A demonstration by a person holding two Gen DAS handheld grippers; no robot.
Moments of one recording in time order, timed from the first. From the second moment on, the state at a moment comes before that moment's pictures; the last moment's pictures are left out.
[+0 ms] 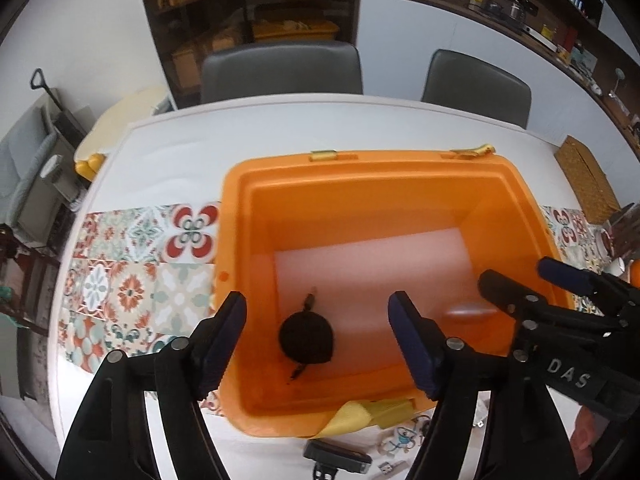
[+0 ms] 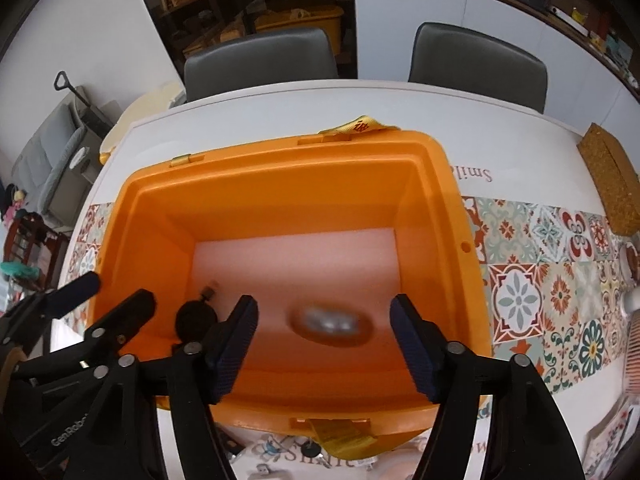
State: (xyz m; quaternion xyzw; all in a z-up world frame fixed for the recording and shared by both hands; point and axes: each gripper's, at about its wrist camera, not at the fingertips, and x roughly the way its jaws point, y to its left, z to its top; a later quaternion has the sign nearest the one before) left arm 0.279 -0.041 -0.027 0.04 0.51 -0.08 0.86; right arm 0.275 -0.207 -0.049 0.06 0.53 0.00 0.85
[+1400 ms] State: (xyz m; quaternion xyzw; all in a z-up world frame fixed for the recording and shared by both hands) left arm 0.168 -0.014 0.016 0.03 0.45 -0.07 0.89; right arm 0.167 -0.202 -0.008 0.09 0.48 -0.01 0.87
